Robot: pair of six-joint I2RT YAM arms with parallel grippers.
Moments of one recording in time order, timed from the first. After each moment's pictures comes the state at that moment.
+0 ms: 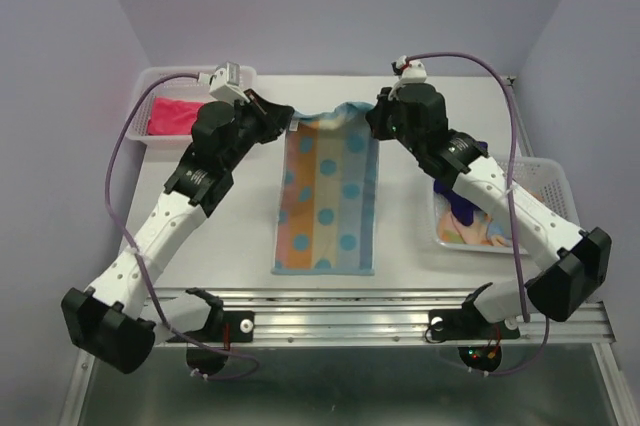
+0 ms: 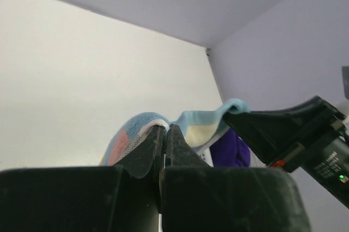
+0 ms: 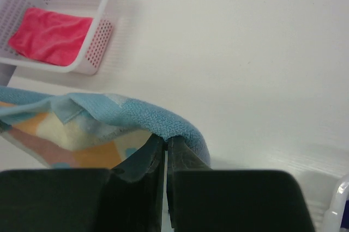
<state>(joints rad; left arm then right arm) -0.50 1.09 1.11 -0.09 0.00 -0.73 0.66 1.37 1.37 -0.30 0.25 0.35</state>
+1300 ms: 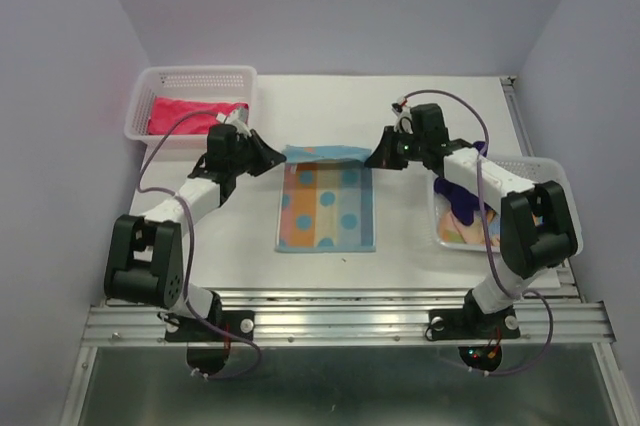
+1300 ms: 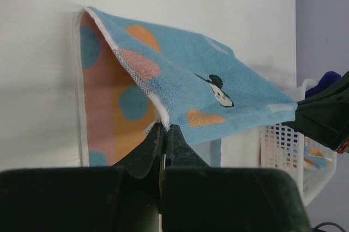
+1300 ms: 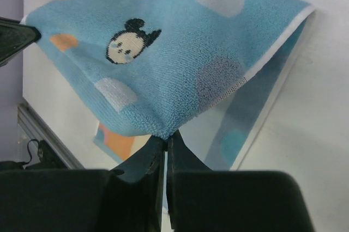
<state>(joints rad) -0.19 1.51 0.87 0.14 0.38 -0.69 0.32 1.68 1.15 -0.17 -0.51 0.46</state>
